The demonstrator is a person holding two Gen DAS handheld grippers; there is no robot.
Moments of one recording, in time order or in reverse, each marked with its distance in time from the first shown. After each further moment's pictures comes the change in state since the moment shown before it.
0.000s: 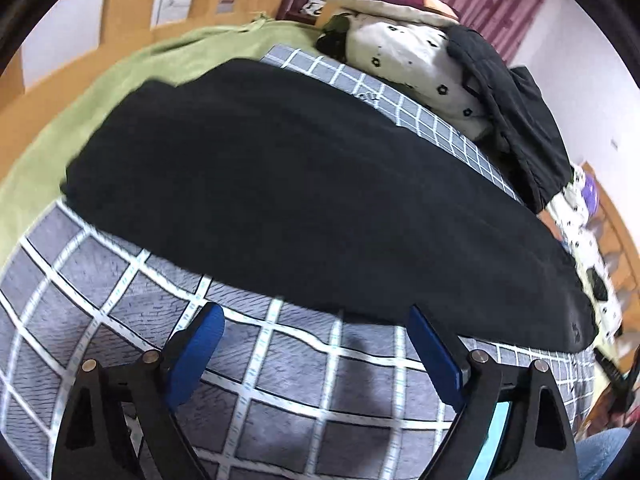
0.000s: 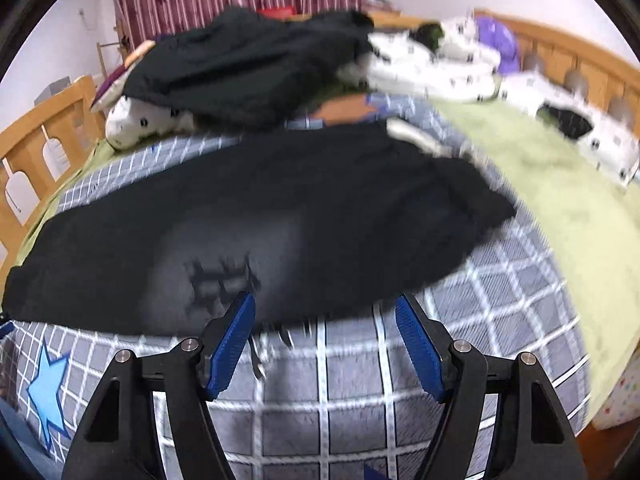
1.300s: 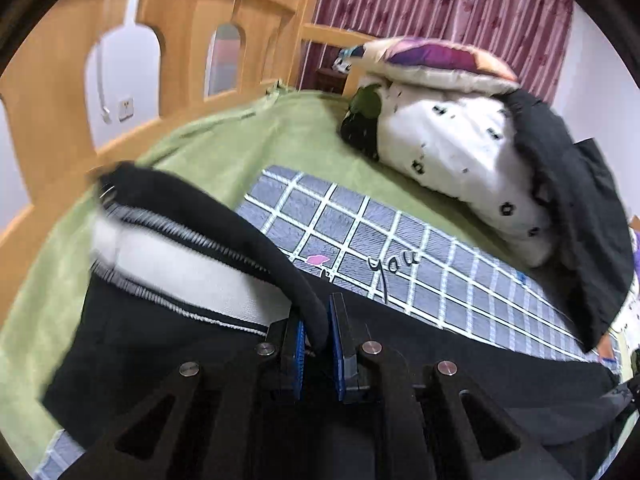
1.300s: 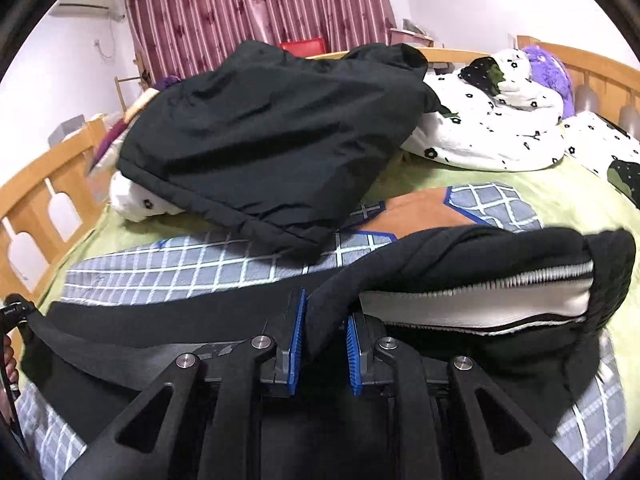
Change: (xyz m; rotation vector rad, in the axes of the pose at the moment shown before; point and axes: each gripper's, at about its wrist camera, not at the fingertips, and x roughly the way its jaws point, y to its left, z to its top) left arm 0.101 -0.056 0.208 -0.005 -0.206 0.190; right arm 0.112 0.057 0.185 -0.001 -0.149 0.121
